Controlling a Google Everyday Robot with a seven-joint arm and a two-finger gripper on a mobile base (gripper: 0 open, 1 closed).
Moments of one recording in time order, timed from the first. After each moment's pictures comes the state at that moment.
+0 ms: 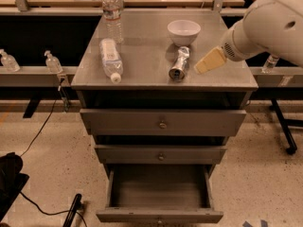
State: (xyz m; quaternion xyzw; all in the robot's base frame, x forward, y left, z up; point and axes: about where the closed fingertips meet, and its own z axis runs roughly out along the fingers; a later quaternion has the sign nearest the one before) arm 0.651 -0.225 0.927 -0.27 0.87 -0.12 0.40
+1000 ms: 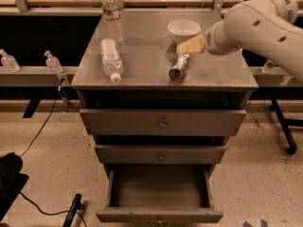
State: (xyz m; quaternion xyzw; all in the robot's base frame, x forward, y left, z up) arm 0.727 -0.197 0.892 -0.06 0.90 0.03 0.42
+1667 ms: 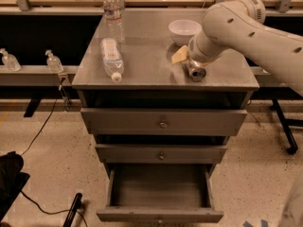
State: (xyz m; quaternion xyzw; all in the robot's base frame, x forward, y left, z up) arm 0.735 -0.154 0.833 -0.03 0.94 0.07 0.32
